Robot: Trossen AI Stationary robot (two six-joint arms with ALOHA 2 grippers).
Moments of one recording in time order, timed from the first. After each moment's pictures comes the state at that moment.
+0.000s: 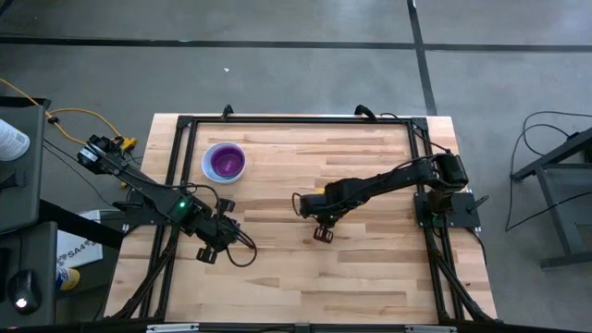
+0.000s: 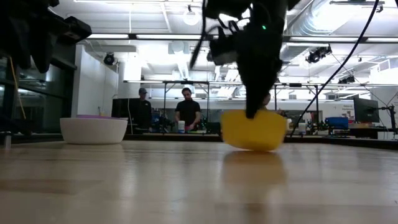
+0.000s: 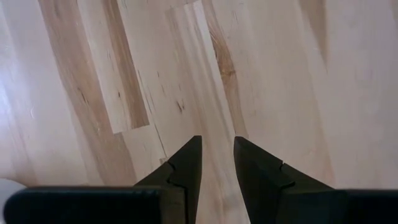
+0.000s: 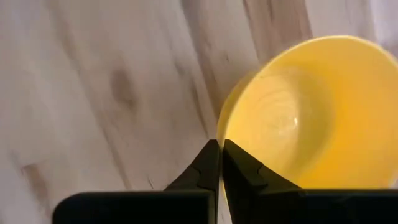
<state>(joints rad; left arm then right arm) -0.54 1.23 0.95 -0.91 -0.17 -0.26 0.12 1.87 1.36 -0.83 0.02 0.45</state>
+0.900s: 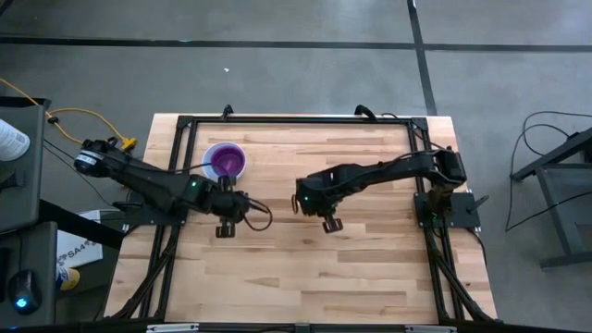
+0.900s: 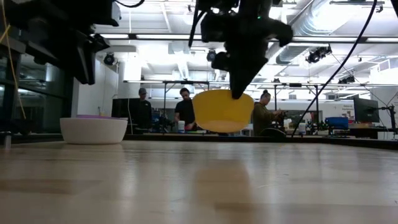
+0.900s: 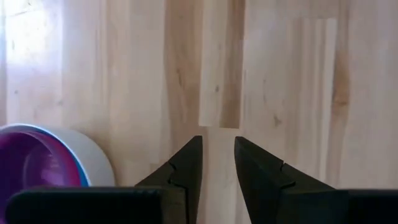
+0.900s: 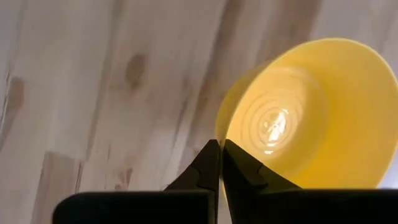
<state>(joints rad) -0.28 1.23 0.95 -0.93 -0.28 -0.27 0.04 1.87 1.50 -0.91 -0.06 -0.21</state>
